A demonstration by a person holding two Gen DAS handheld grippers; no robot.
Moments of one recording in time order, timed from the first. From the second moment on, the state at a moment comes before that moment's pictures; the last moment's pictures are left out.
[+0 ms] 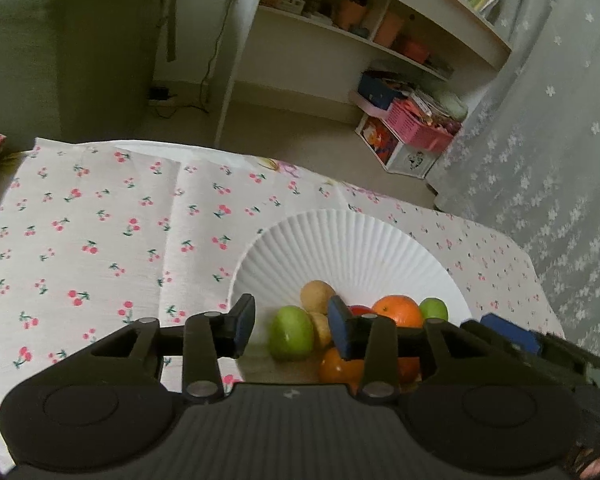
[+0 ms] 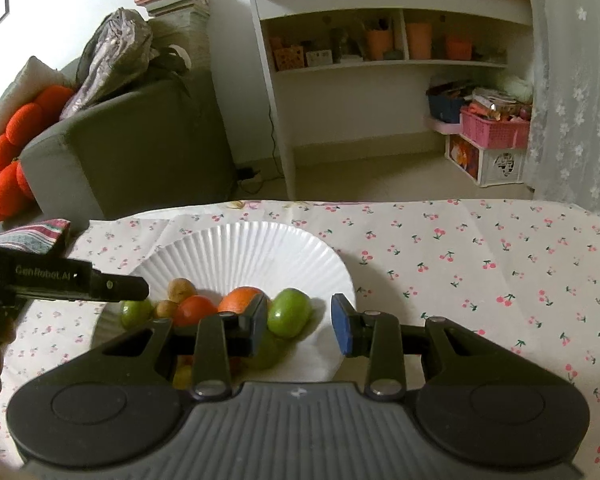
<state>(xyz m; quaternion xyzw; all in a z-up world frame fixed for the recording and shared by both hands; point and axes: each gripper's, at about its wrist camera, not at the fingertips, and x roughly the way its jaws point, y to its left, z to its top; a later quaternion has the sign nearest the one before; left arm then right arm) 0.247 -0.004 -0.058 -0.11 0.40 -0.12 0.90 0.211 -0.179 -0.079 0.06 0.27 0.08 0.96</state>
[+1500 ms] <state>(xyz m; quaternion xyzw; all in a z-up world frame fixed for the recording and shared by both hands) 0.129 0.003 -0.036 -0.04 0.39 -0.09 0.92 0.139 -0.134 -0.076 -0.02 0.29 0.22 0.93</state>
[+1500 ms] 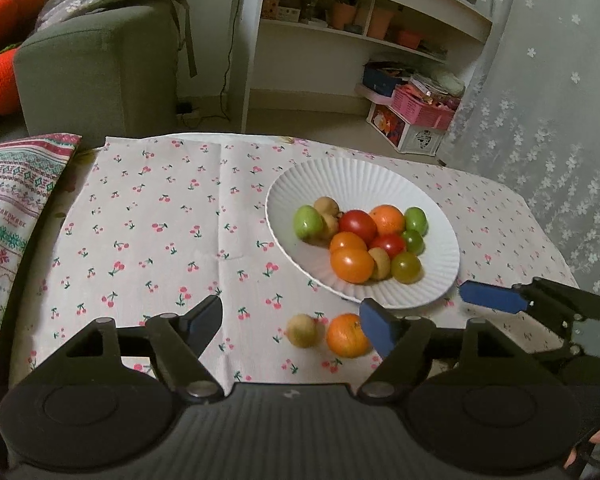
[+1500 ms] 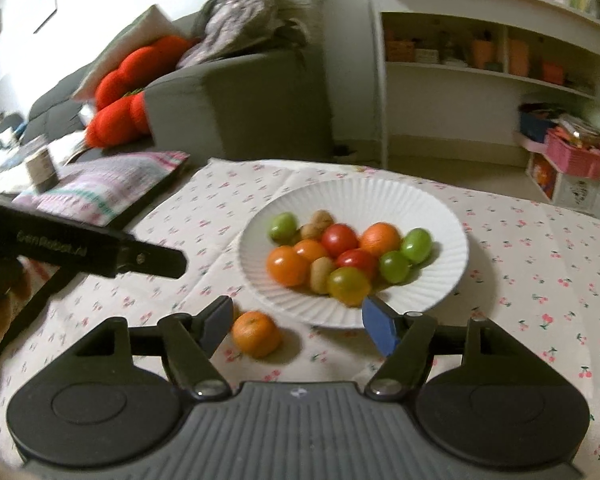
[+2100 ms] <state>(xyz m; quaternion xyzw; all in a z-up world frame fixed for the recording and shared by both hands) 0.136 0.004 -0.059 -0.03 0.42 -0.08 0.90 0.129 -0.110 -0.088 -0.07 0.32 0.27 0.91</state>
